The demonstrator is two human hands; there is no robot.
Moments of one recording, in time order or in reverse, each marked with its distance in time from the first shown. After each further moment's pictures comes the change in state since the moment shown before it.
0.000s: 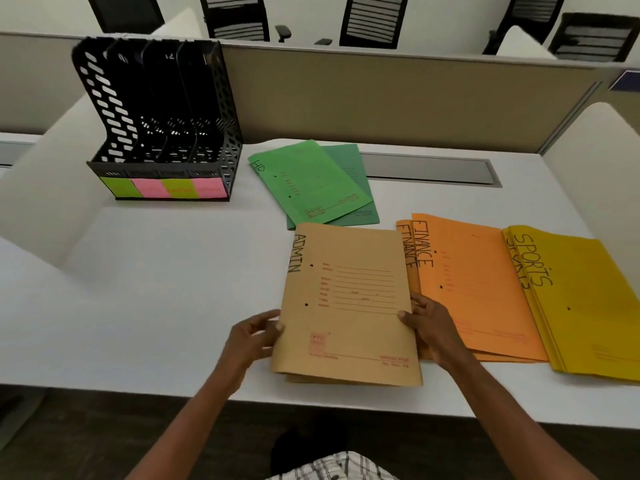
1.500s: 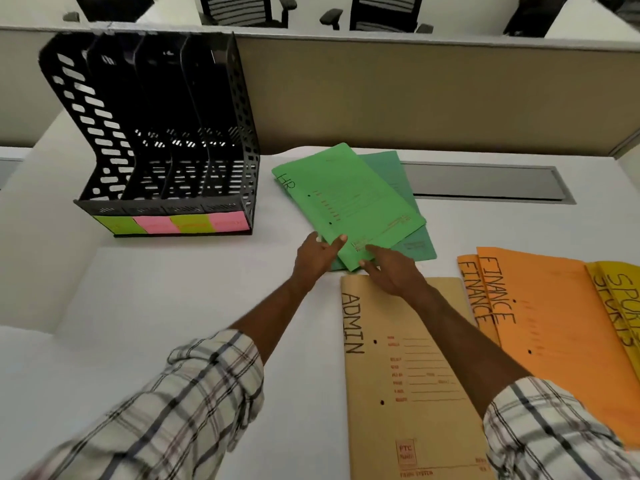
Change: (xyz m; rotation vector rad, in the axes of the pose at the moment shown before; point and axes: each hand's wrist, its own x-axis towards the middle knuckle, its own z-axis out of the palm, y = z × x) left_hand 0.260 0.165 0.016 0.275 0.060 0.060; right_hand 0.219 -0.098 0.179 -1.240 -0.090 -0.284
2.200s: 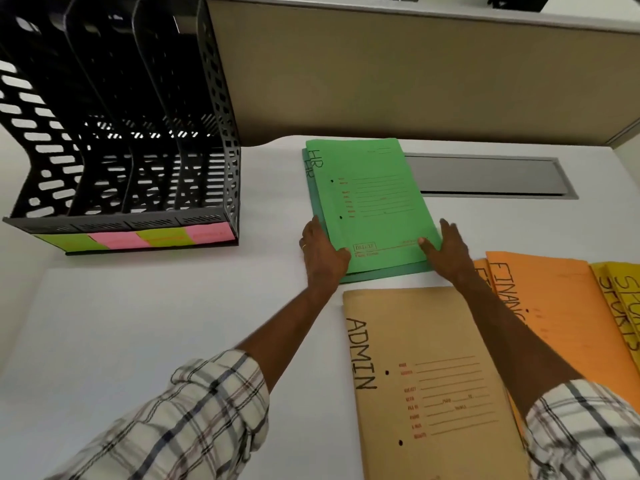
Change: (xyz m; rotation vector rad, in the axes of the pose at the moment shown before) left_hand 0.057 -0.006 0.026 0.239 0.159 0.159; right_hand 0.050 0.085 -0.032 0.221 0.184 0.426
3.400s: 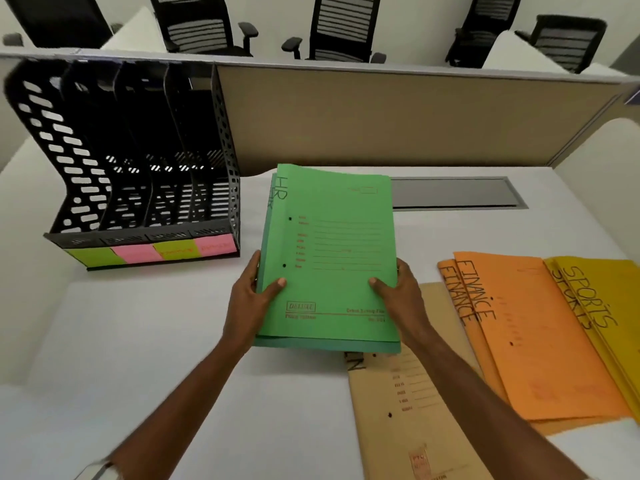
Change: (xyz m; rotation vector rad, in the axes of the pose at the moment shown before) left_hand -0.106 -0.048 -0.141 -0.511 -0.144 0.143; right_hand -0.174 -0.063 0.014 0.763 0.065 -0.013
